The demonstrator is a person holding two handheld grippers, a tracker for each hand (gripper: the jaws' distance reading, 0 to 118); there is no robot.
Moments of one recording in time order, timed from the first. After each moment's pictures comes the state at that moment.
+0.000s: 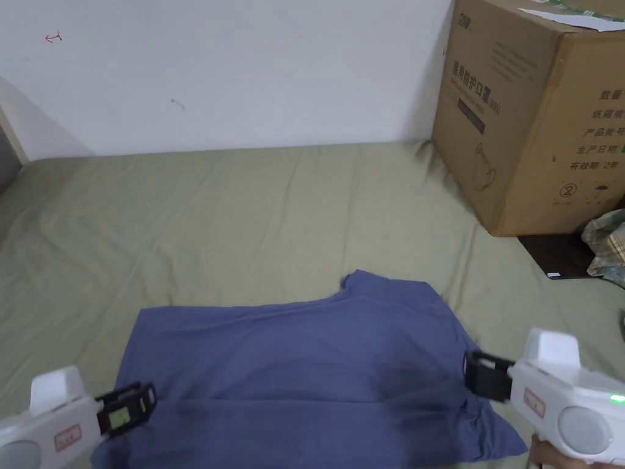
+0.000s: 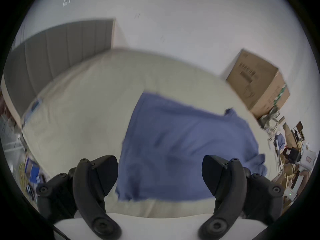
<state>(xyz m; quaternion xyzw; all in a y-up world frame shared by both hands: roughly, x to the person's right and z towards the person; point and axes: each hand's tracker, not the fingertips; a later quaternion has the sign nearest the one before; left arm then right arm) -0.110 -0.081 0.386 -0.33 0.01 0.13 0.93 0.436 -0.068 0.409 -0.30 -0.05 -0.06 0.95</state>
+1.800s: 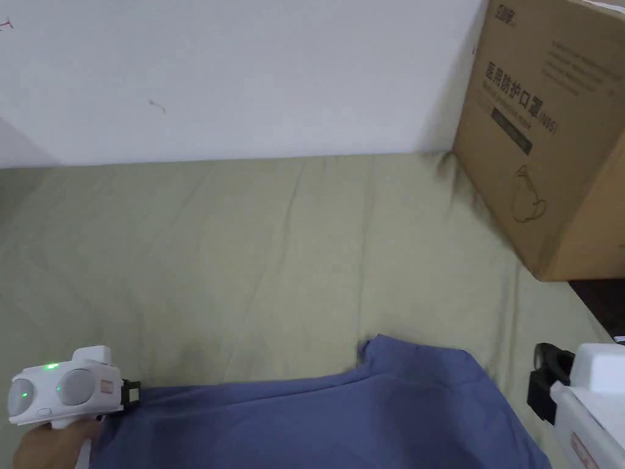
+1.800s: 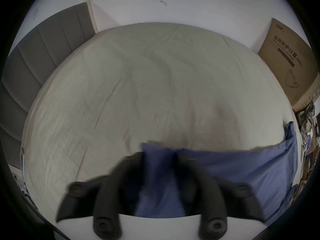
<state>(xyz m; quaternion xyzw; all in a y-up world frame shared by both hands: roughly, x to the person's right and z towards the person) -0.133 -0.206 0.066 -0.51 0.05 0.05 0.86 0.420 -0.074 0.247 -0.23 -0.07 0.02 0.97</state>
